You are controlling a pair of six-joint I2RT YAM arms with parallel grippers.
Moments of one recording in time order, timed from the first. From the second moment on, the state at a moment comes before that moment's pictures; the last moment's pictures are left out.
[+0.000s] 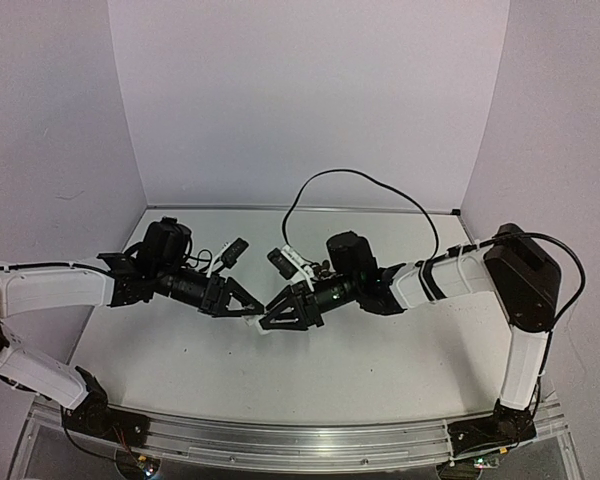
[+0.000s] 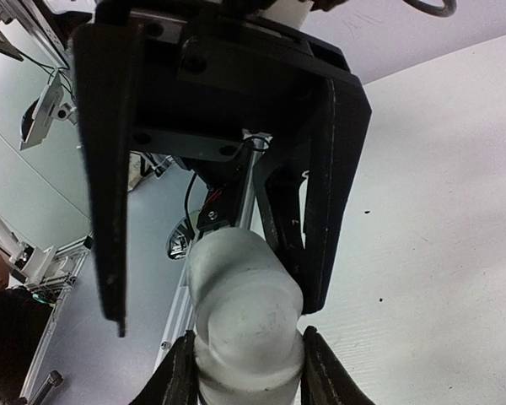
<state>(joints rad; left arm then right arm) -0.71 1.31 0.77 -0.03 0.84 -0.54 0.88 1.94 1.14 0.42 -0.98 0.23</state>
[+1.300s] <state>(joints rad) -0.69 1.29 0.82 -0.31 -0.24 -0.51 0.78 1.94 1.18 0.13 -0.17 0.44</state>
